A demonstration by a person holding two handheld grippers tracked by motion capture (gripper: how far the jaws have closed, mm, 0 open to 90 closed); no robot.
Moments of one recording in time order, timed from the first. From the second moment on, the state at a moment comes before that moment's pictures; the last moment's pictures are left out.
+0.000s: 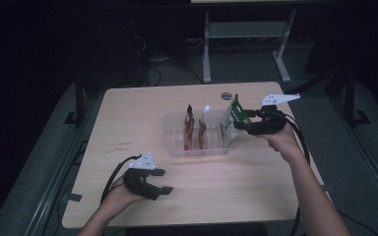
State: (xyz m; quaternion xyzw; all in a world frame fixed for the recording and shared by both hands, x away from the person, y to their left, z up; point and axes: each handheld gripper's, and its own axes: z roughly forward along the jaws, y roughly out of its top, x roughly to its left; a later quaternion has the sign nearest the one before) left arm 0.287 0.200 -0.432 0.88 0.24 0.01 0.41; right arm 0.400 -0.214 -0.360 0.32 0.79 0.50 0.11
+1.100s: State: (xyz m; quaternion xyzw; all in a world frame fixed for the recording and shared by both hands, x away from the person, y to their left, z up) left arm 0.288 0.204 -0.433 0.89 0.23 0.03 0.40; right arm 0.329 -0.235 -0.401 0.33 0.81 0.47 0.11
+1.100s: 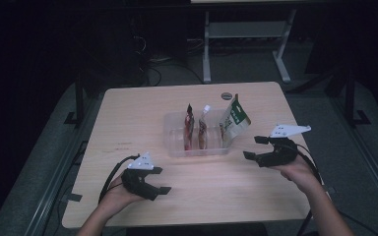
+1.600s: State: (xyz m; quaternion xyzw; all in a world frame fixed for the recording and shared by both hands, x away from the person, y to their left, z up) left arm 0.289 0.196 -0.448 0.90 0.21 0.04 0.38; right arm 0.314 -0.217 -0.430 0.28 0.85 0.44 0.09
